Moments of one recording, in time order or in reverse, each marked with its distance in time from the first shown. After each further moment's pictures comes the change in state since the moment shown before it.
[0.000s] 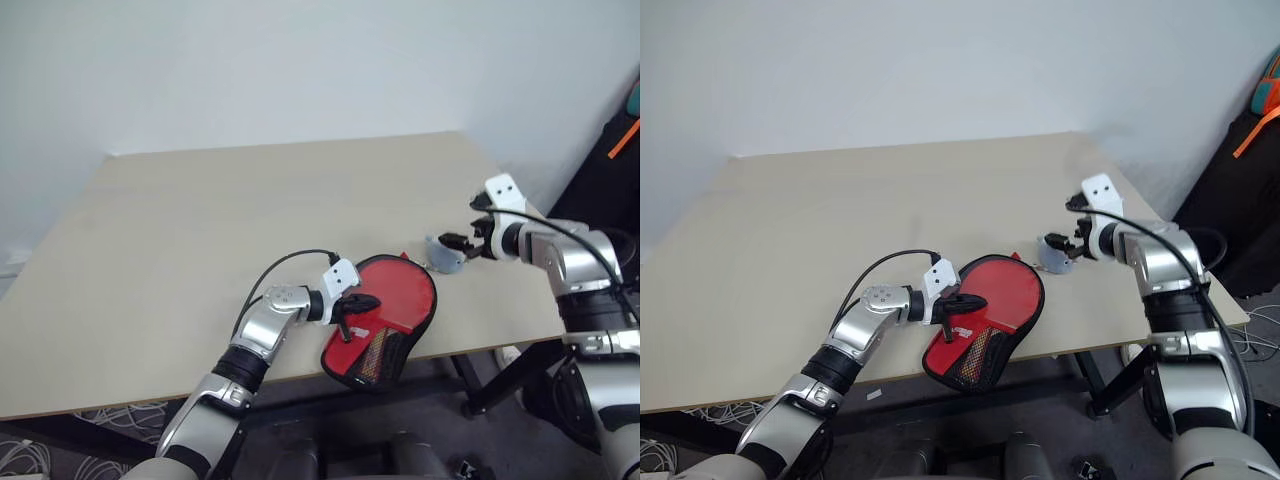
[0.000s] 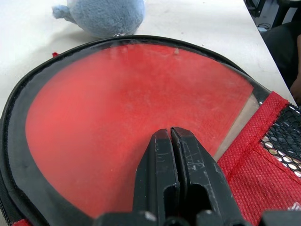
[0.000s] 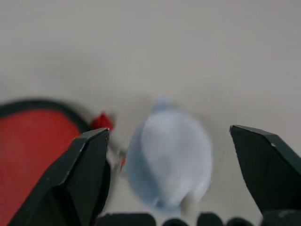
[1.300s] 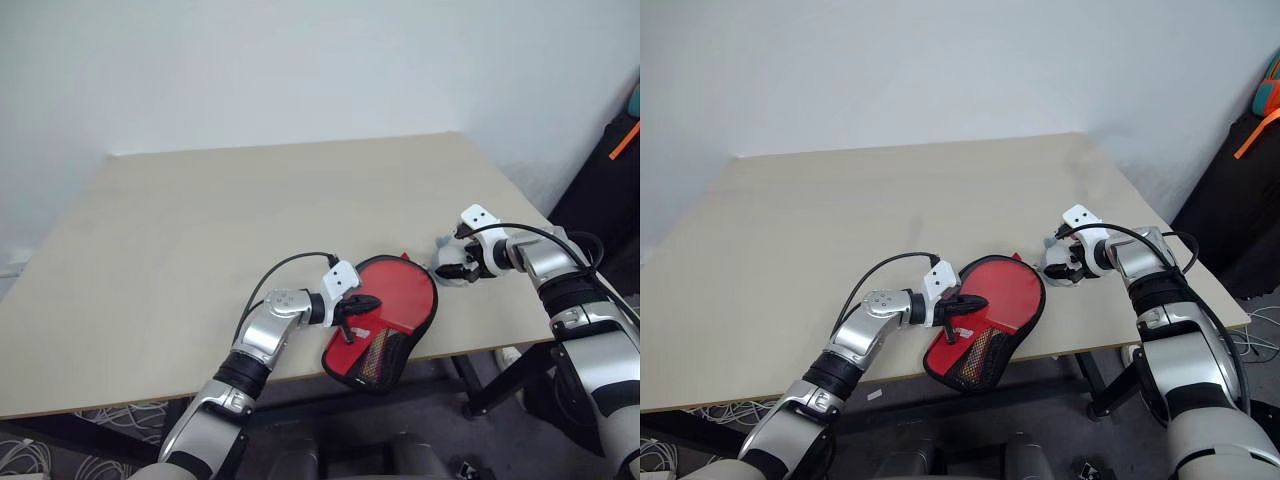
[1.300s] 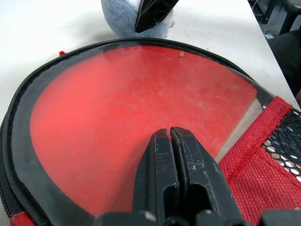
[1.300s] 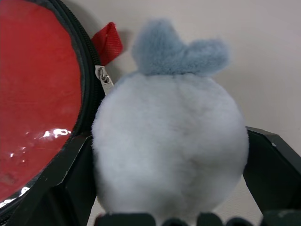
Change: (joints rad) left arm 0.027 -0.014 0.005 -0.024 0.002 0.010 0.026; right arm -0.063 0.013 0.187 0.452 -0.204 -0.287 0.280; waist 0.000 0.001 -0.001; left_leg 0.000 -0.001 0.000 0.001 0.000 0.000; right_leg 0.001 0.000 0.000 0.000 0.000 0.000
